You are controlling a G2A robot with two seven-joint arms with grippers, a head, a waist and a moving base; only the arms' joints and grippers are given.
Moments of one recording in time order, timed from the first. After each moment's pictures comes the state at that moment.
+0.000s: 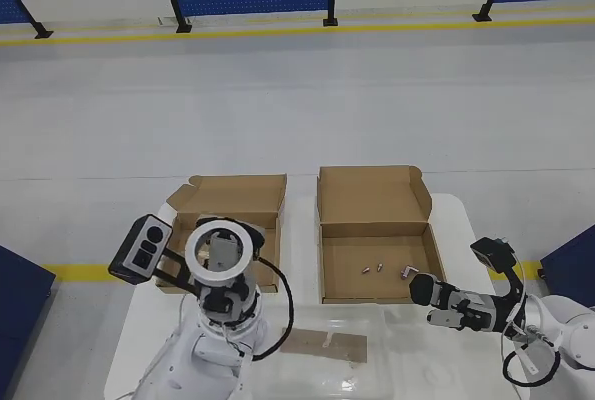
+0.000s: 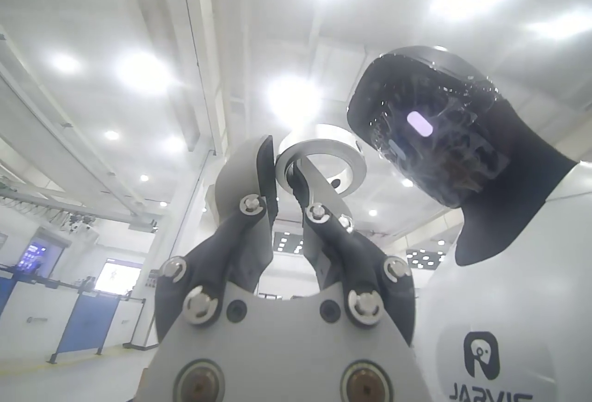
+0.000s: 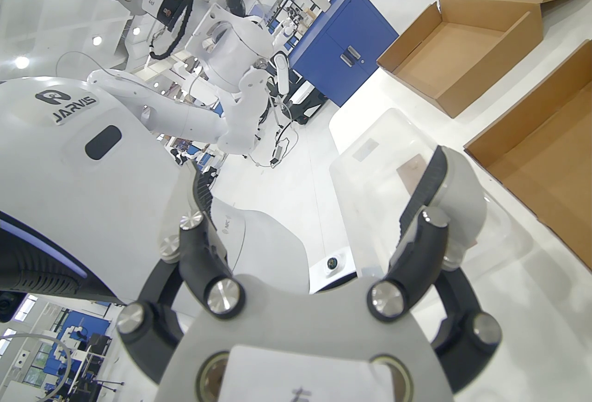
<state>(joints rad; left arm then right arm) 1.21 -1.33 -0.97 -1.99 0.61 -0.88 0.64 -1.70 -0.82 1.70 -1.86 0.46 -0.67 1.15</state>
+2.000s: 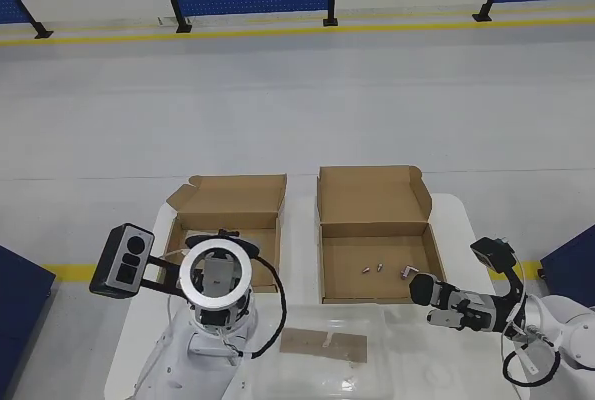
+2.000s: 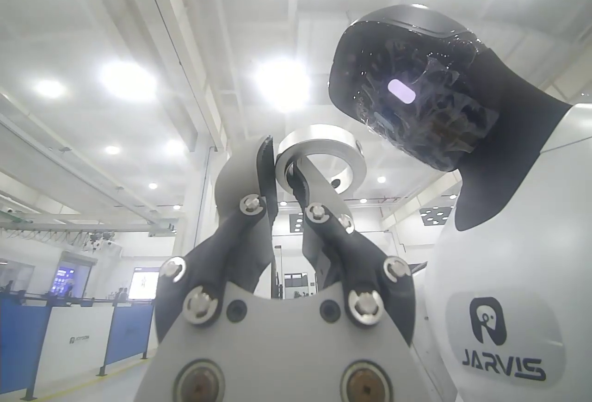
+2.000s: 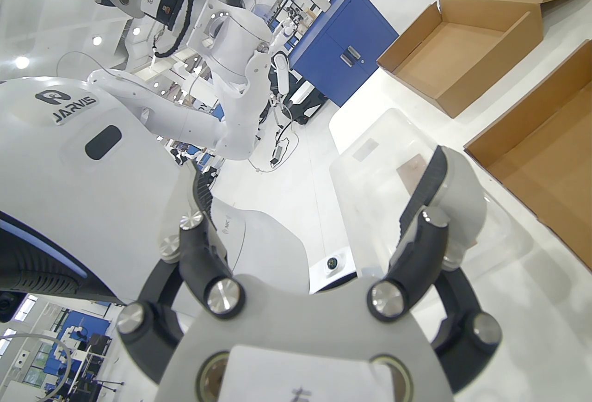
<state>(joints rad) 1.24 -1.39 -1.06 -2.00 0.75 -0.93 0.65 -1.70 -0.82 1.70 -1.86 0.46 -0.67 1.15</state>
